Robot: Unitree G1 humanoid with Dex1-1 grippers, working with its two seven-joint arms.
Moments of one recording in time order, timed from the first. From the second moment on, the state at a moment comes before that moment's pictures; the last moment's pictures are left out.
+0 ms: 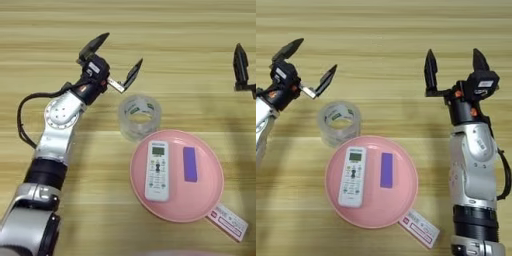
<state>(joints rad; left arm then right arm) -0.40 0.18 -0.03 0.26 -0.10 -0.45 -0.46 -0.19 -0.17 -0.21 -0.10 0.30 -0.21 0.23</state>
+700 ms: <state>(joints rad) -0.12 0.04 0.07 0.19 -0.07 -0.56 -0.14 -0.20 -0.20 -0.23 -0.07 0.33 -0.20 0.27</state>
